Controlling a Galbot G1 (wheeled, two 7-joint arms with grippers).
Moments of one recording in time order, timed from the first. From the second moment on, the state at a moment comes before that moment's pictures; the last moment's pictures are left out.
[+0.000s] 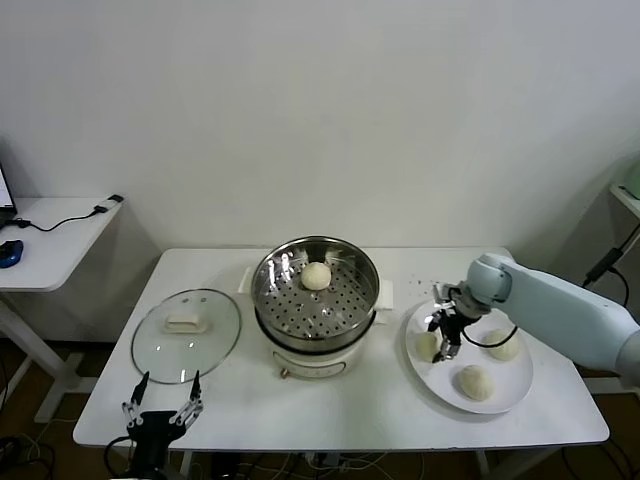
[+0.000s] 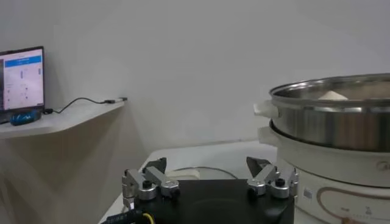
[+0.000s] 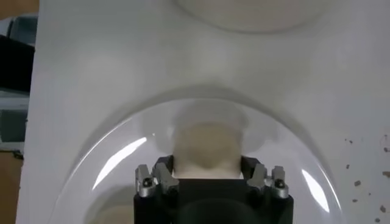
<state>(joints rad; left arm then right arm) 1.80 -1.56 -0.69 -2.09 0.01 -0.06 0.01 0.11 0.78 -1.05 1.12 0.22 -0.28 -1.05</state>
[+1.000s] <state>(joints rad) 1.83 -1.54 -0.67 -2.13 -0.01 -0.06 0.01 0.75 1.10 -1.46 1.13 0.78 -0.37 -0.99</state>
